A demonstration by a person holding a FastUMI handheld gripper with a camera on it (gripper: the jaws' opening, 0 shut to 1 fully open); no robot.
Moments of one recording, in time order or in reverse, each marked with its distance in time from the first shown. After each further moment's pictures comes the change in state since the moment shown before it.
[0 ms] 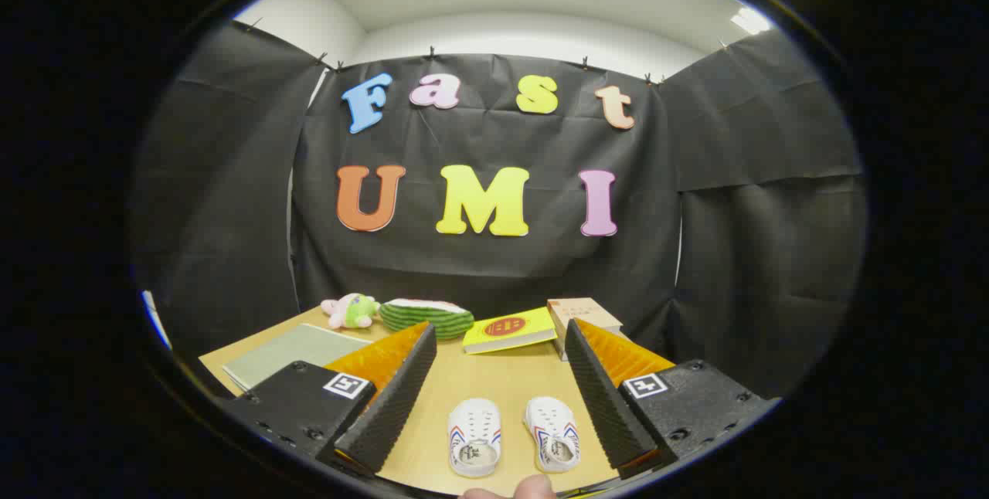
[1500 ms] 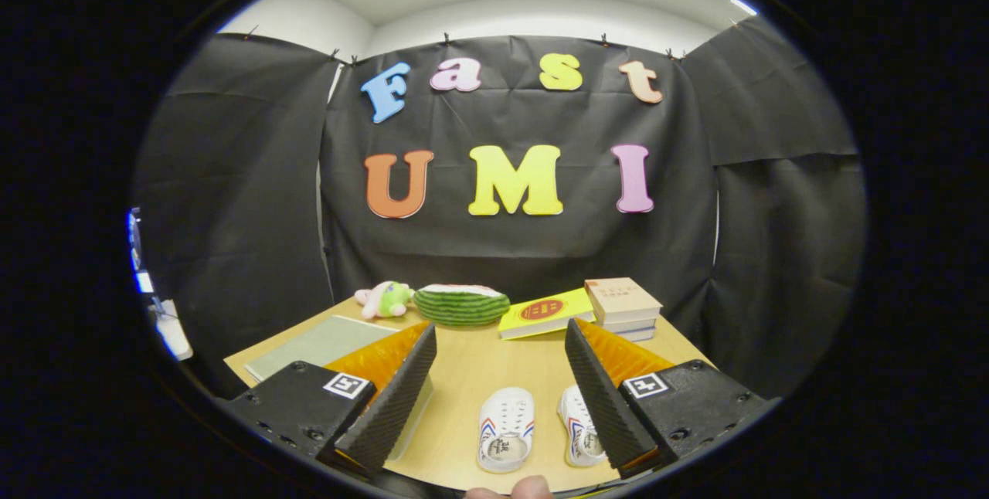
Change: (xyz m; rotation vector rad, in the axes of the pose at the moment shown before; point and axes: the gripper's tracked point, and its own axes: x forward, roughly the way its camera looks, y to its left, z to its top) arm 0.015 0.028 -0.019 0.034 0.080 0.154
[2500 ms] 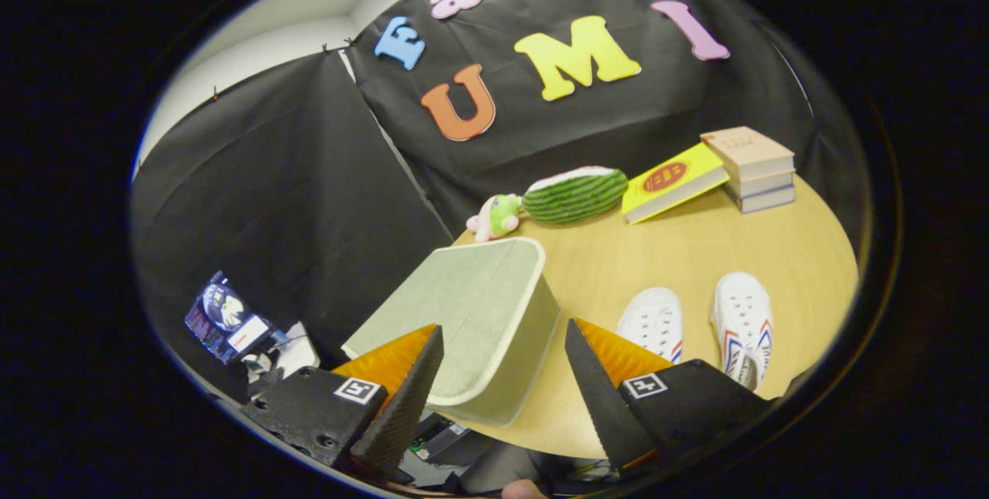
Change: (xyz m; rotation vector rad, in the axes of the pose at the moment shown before) arm 0.029 0.080 -0.121 0.388 0.445 0.480
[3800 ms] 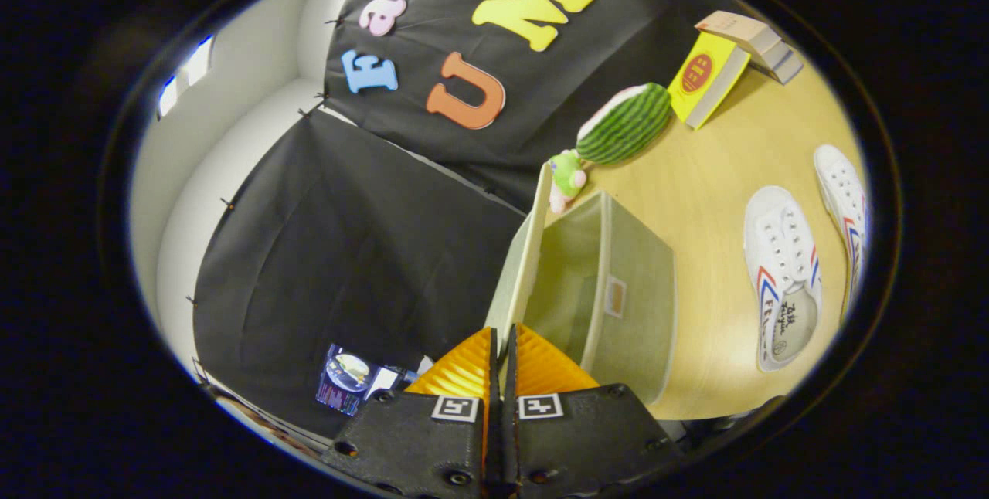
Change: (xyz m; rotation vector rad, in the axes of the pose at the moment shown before) arm 0.028 0.094 0.034 0.336 0.039 0.309
